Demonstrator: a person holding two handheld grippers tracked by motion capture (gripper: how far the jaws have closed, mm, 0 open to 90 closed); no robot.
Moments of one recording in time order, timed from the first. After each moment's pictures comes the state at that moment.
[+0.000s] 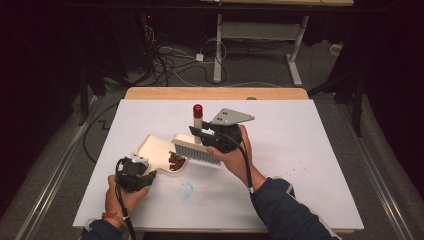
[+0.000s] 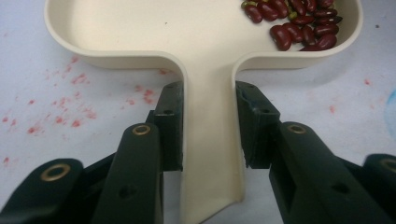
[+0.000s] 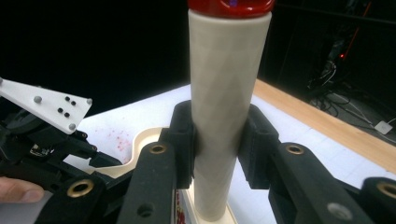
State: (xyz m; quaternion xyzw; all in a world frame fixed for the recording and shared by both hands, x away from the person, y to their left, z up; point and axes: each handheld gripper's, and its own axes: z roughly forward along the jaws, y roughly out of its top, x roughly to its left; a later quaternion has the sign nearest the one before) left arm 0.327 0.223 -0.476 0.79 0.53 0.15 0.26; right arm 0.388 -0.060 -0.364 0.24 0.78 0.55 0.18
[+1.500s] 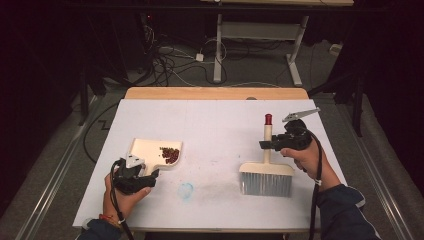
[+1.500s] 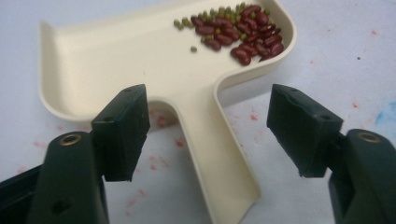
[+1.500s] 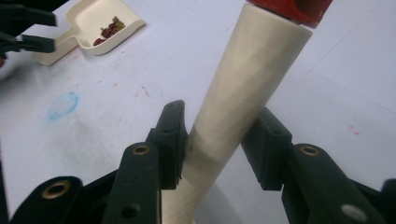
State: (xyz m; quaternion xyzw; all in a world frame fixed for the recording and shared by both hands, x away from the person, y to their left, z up) left arm 0.313 0.228 -0.468 0.78 0.49 0.23 0.32; right arm 0.432 -0.245 -0.401 0.36 0.84 0.40 0.03
